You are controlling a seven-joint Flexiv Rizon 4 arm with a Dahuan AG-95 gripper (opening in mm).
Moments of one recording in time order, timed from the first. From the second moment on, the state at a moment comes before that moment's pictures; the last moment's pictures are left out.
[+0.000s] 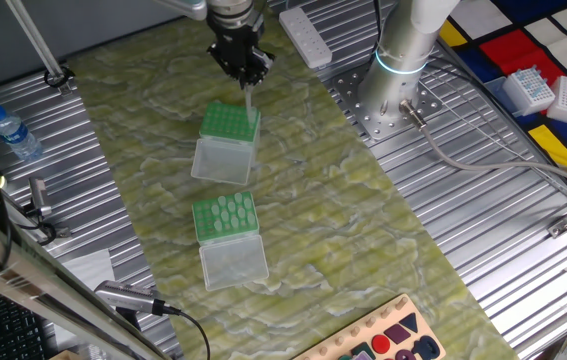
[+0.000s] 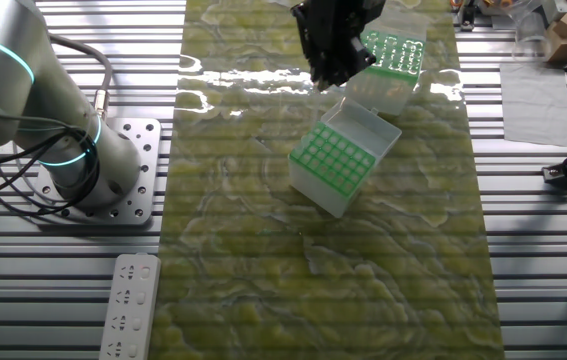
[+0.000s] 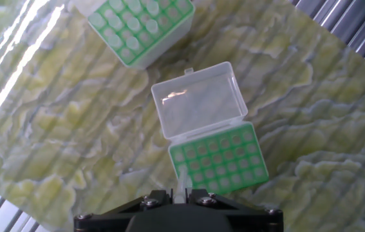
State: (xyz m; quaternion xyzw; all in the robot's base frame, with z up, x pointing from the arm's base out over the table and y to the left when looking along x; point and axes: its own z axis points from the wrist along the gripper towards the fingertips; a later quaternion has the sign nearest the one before) arm 0.412 0.012 0.286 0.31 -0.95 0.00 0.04
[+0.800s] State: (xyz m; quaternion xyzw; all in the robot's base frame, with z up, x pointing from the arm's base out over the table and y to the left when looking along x) arm 0.413 0.010 0.280 0.32 -0.95 0.00 0.03
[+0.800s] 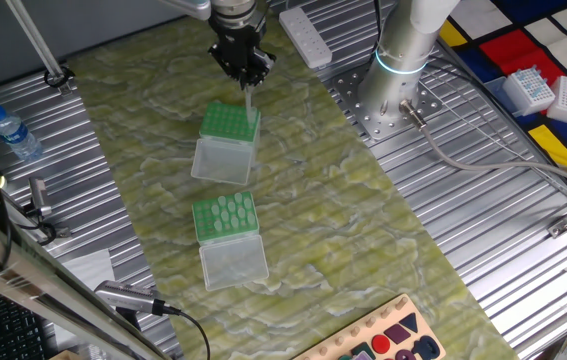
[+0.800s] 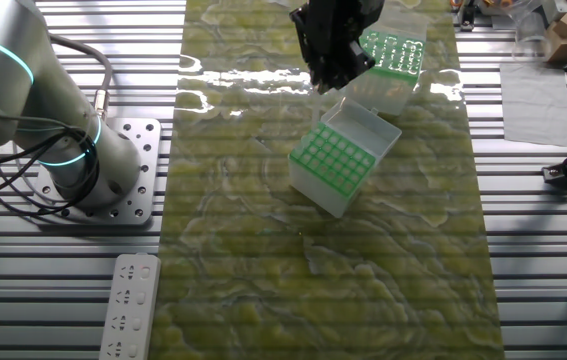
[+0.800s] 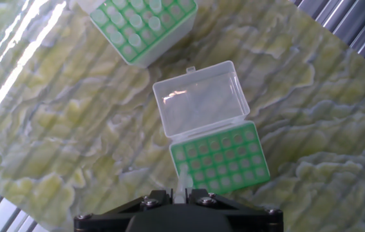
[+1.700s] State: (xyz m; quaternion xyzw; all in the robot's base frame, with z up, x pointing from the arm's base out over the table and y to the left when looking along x) arm 0.411 0.010 0.265 0.32 -0.95 0.00 0.02
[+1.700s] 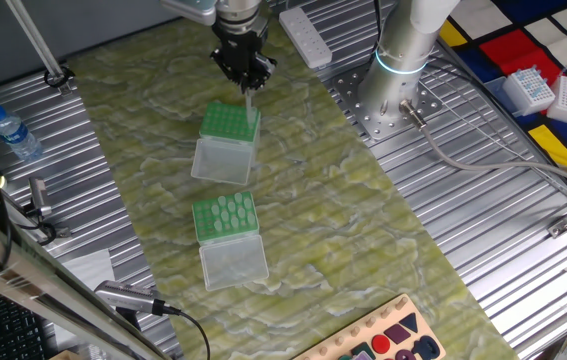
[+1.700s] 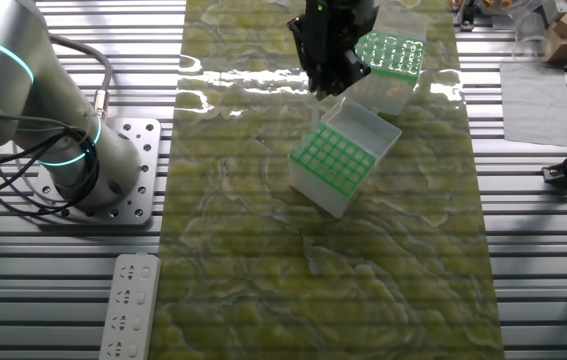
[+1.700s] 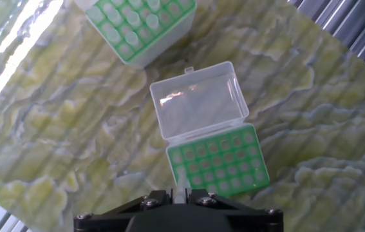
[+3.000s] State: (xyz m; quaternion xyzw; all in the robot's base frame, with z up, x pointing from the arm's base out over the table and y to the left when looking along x) arm 0.413 0.017 0.256 0.33 -0.94 0.01 0.01
